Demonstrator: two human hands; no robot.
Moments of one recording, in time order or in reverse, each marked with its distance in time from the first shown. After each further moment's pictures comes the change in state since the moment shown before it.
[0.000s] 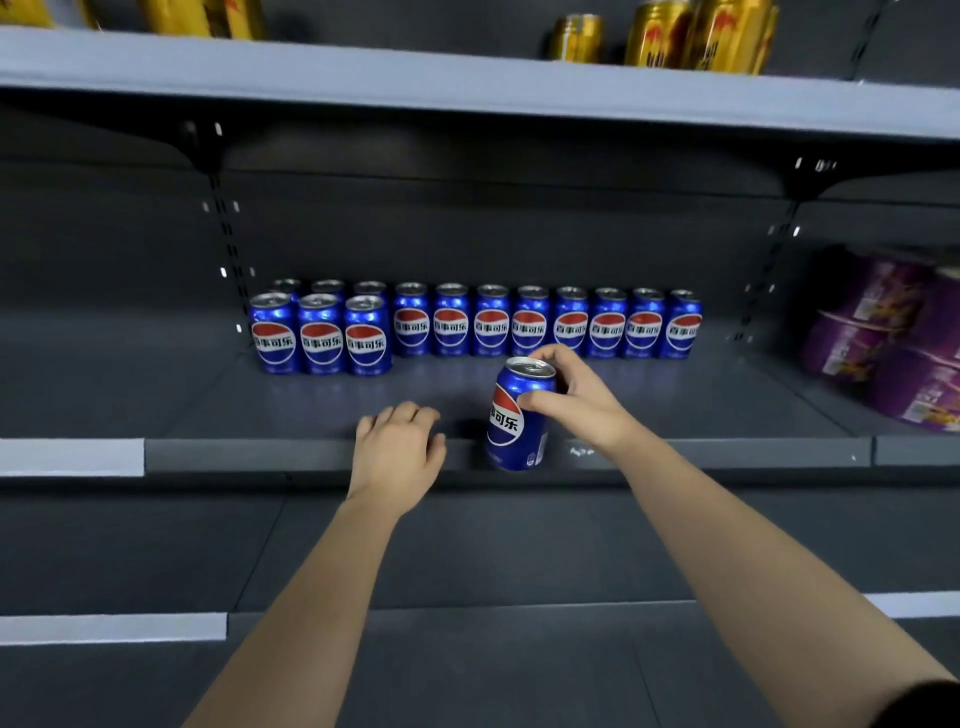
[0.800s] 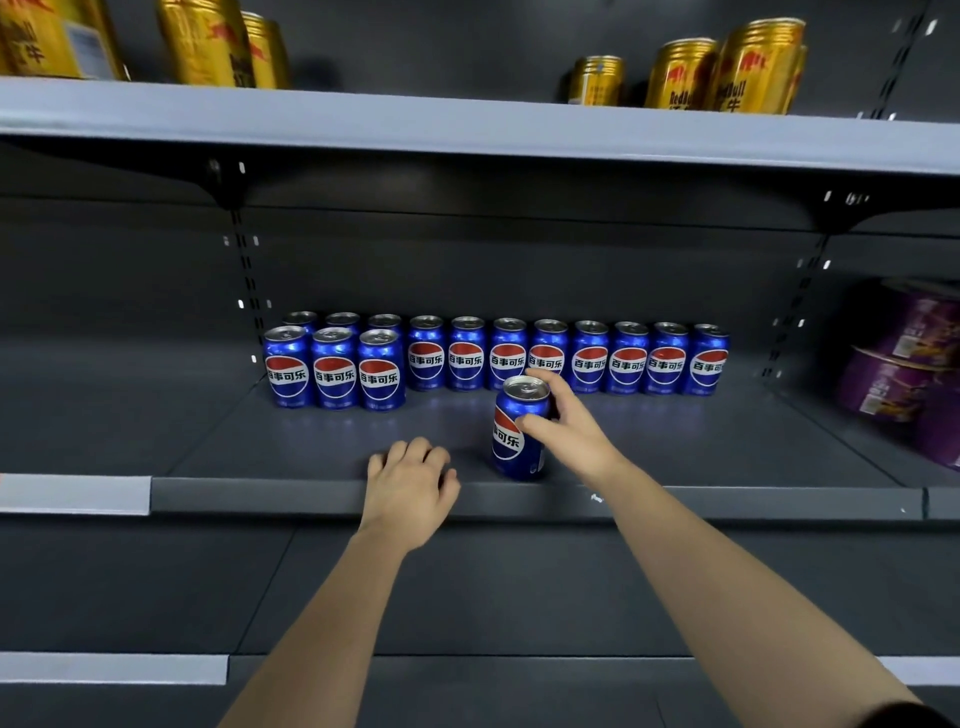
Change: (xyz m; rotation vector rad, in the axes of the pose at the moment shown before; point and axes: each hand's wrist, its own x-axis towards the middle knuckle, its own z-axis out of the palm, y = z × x) left_hand 0.019 -0.013 0.026 0.059 -0.116 -0.015; right_hand 0.041 0.018 0.021 0.114 0.017 0.039
